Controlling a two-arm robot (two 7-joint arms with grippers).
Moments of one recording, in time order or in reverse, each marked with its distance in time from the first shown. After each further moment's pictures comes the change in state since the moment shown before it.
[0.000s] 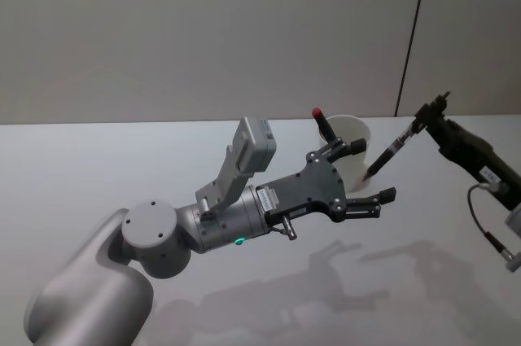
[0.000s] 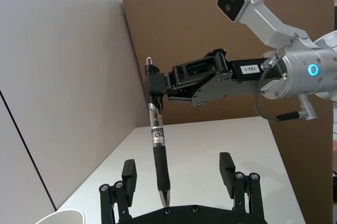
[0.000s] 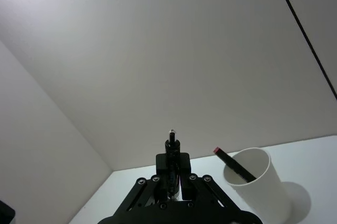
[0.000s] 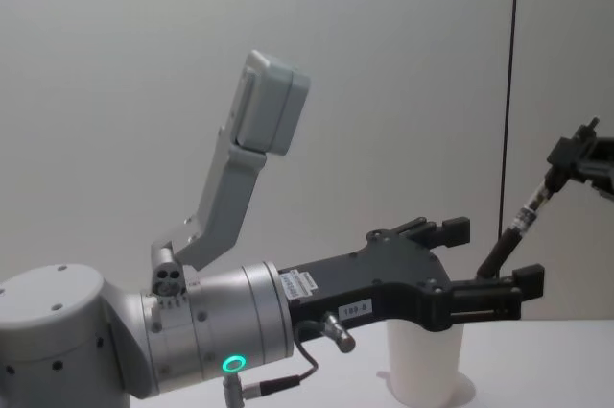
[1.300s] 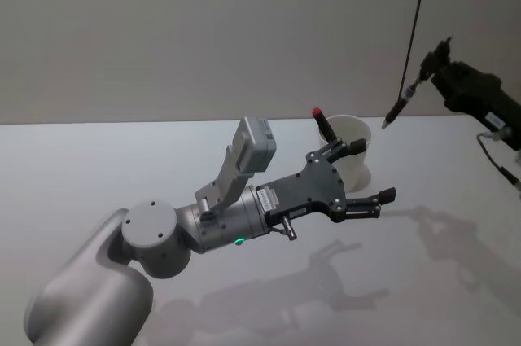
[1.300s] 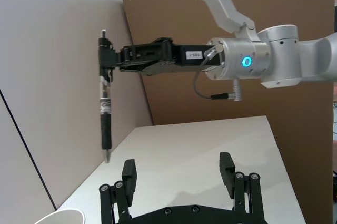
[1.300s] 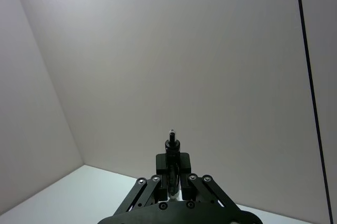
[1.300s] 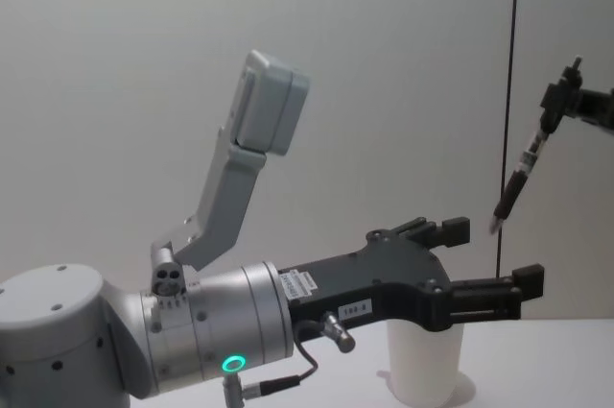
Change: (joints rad) left arm 0.000 0.000 0.000 0.000 0.000 0.000 0.000; right arm 0.267 0.040 -0.013 0.270 -0.223 -0.132 0.230
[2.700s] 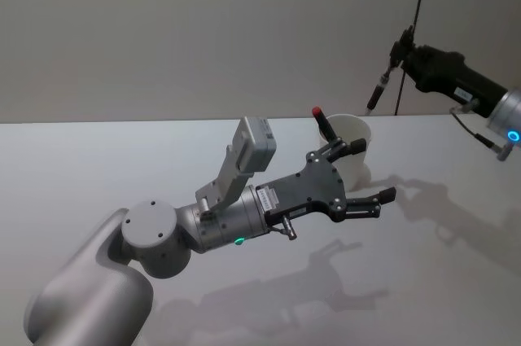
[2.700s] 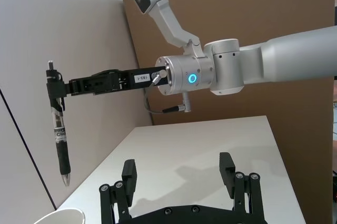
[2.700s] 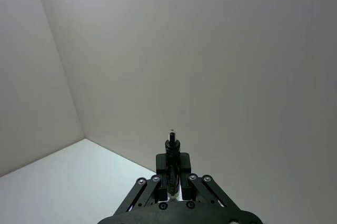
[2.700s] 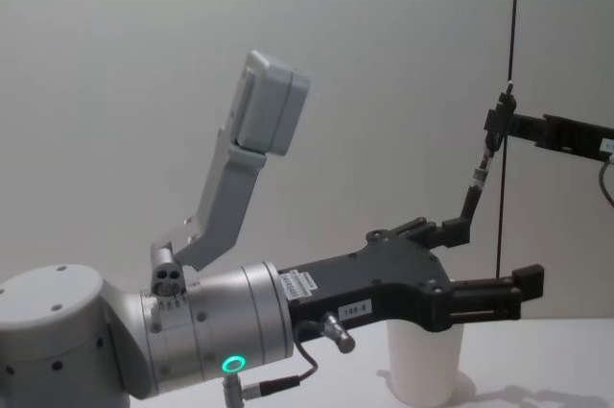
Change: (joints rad) left arm 0.000 0.000 0.000 0.000 0.000 0.000 0.000; right arm 0.340 -0.058 -0.064 0.482 -0.156 -0.087 0.233
